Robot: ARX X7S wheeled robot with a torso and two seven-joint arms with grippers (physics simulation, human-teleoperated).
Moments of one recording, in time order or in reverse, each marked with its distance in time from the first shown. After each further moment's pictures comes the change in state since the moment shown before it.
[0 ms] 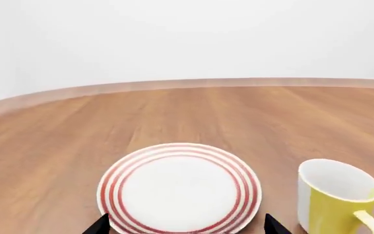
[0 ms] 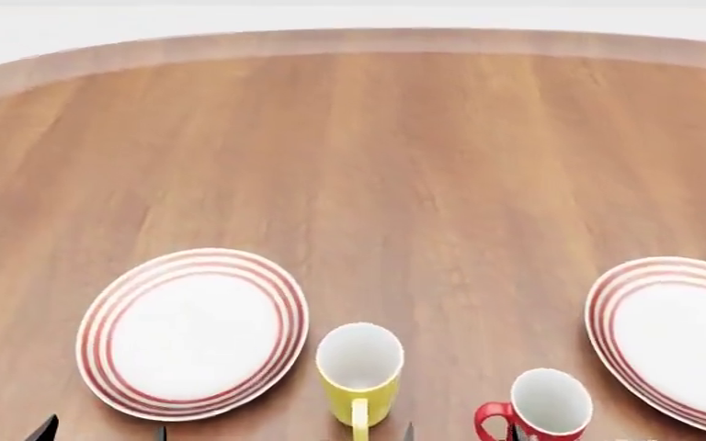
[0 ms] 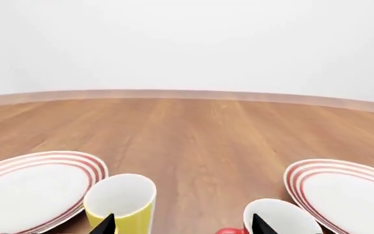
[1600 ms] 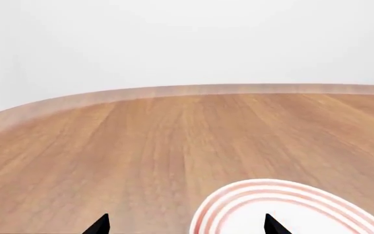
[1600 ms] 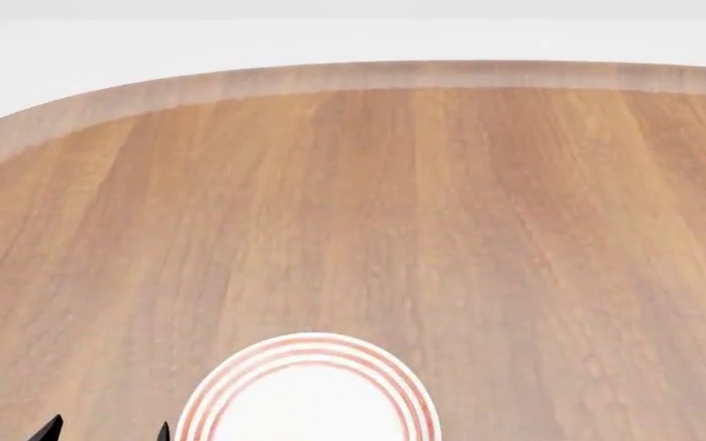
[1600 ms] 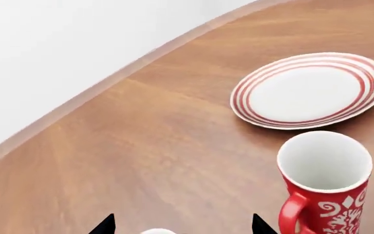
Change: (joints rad) left arm -0.013 -0.056 0.065 -0.006 -0.077 0.005 -0.047; right arm -0.108 -0.073 0.130 -0.370 0.403 0.223 0.652
